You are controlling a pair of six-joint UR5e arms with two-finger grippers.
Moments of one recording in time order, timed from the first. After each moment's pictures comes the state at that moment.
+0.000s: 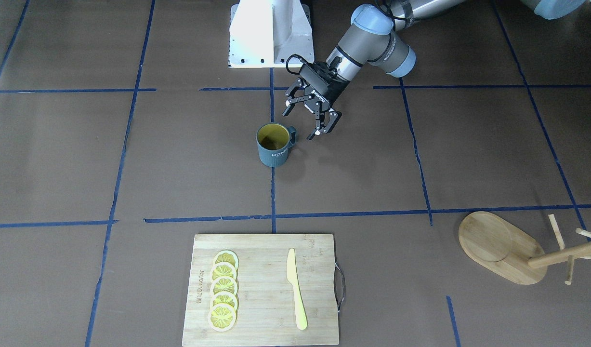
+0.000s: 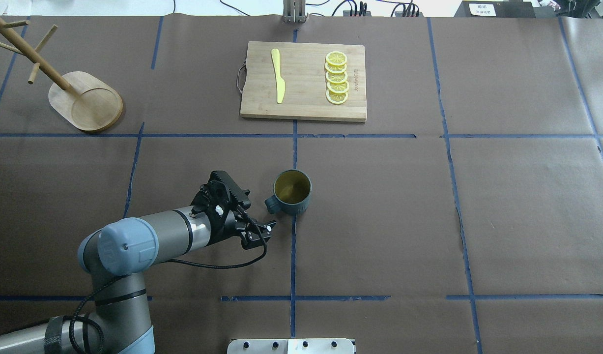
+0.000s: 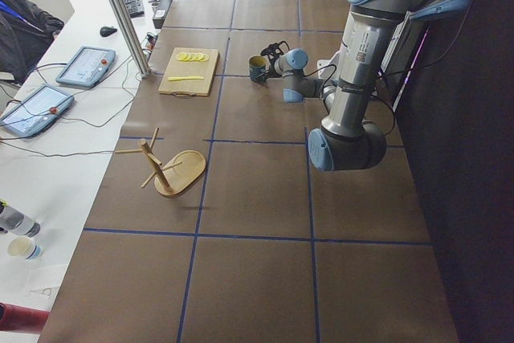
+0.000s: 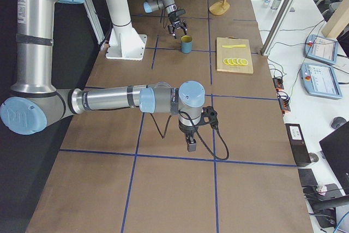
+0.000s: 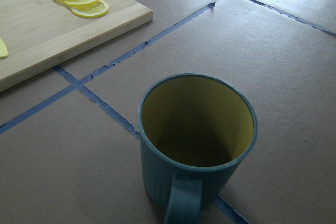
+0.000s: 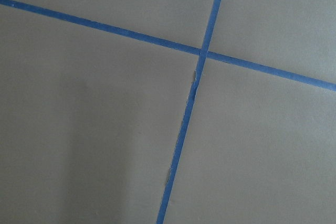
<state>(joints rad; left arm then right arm) -0.32 -1.99 -1.60 -2.59 -1.45 -0.55 1.55 -1.68 1.82 -1.67 2.31 -0.20</state>
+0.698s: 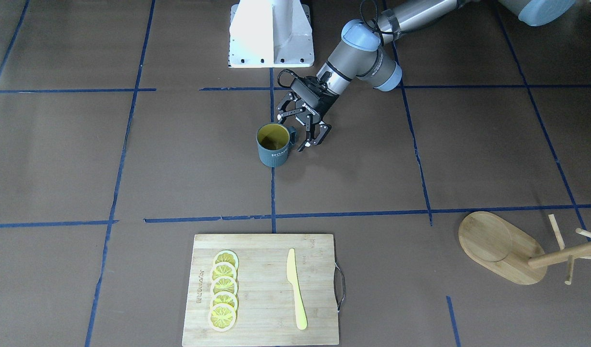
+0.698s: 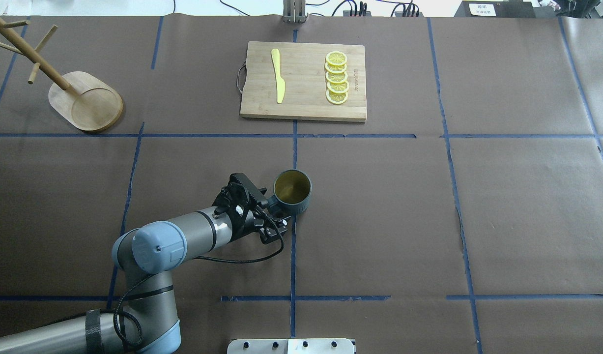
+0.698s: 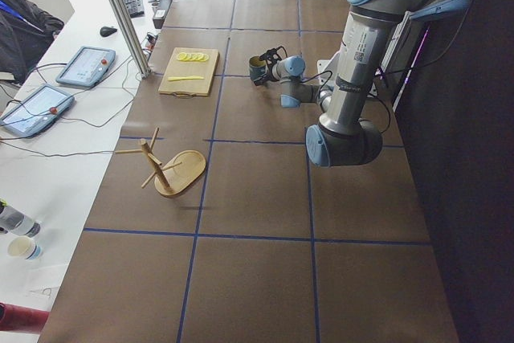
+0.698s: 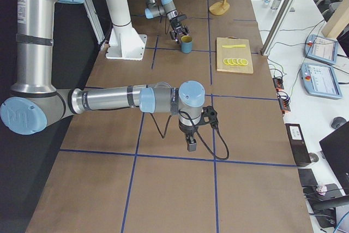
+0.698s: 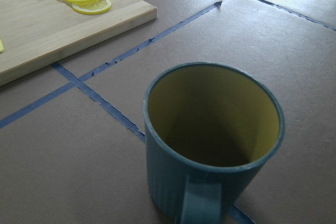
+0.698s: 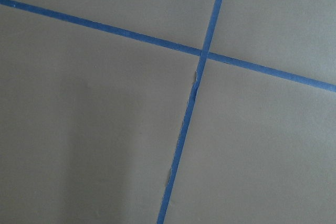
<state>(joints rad) -0.31 -2.06 -1.49 -2.66 -1.41 -0.55 1.55 -1.68 1.82 -1.67 2.31 -0.21</state>
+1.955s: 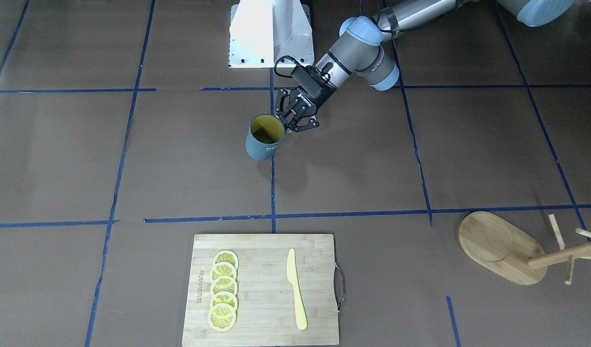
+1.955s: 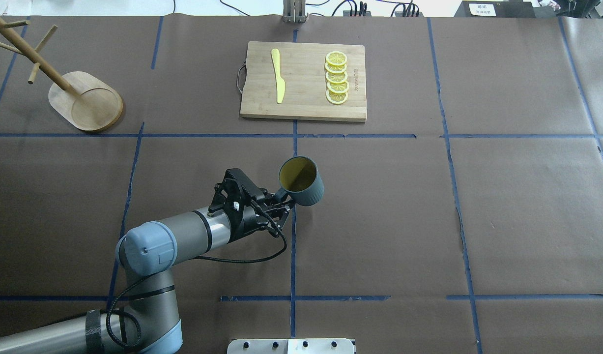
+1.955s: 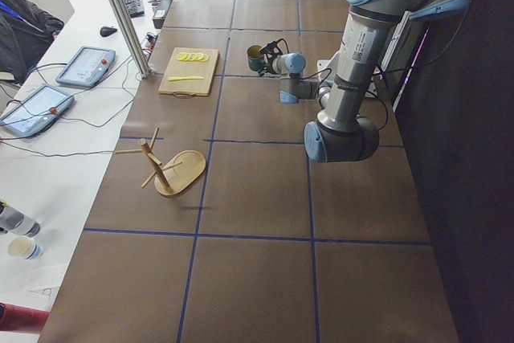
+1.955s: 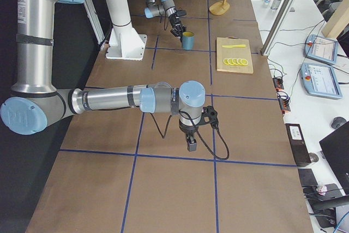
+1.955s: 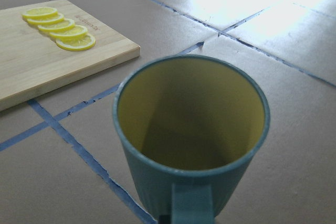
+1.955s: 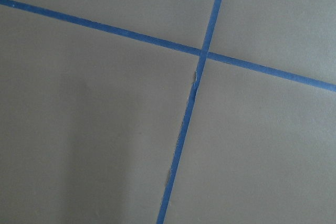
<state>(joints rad) -0.31 -2.06 -1.51 -2.78 -1.42 -0.69 1.55 -1.68 1.82 -1.67 2.31 -0.20</state>
